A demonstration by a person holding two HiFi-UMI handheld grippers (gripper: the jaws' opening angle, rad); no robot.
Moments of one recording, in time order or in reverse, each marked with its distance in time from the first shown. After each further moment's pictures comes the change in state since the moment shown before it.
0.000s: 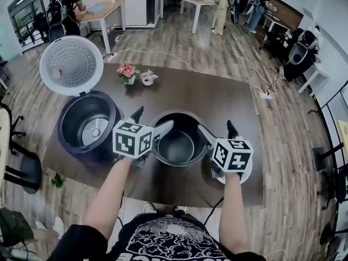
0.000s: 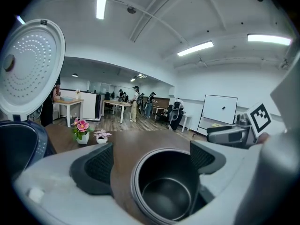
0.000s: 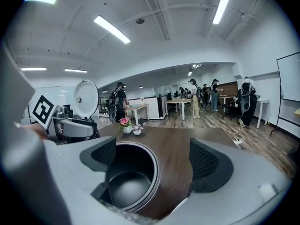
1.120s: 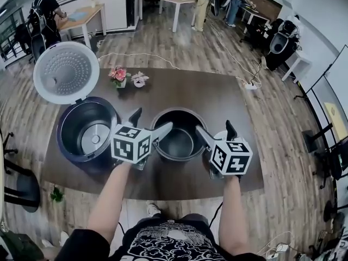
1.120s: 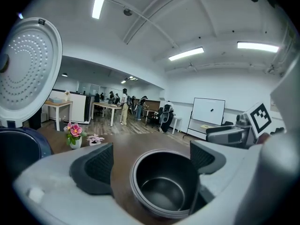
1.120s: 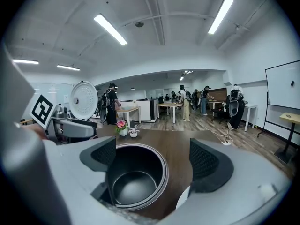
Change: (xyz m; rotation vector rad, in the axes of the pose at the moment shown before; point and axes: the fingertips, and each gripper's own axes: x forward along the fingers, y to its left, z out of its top) left arm -0.029 -0.009 0.010 0.035 -0.034 -0.125; right arm -0.042 0.033 0.007 -0.003 -0.040 -0.128
